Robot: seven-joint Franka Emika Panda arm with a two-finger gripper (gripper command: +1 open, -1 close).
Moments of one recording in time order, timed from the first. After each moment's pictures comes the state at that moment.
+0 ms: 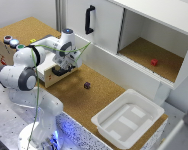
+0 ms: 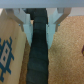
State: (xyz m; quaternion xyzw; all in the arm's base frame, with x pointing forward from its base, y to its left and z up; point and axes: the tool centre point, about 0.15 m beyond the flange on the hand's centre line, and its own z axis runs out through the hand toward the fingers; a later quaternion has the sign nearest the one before) arm 0.338 0.142 0.337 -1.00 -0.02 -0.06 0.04
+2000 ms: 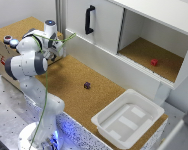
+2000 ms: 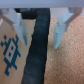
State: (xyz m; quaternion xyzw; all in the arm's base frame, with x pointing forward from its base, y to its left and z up) arm 0.329 0.337 0.355 -0.99 -0.05 -0.09 0.09
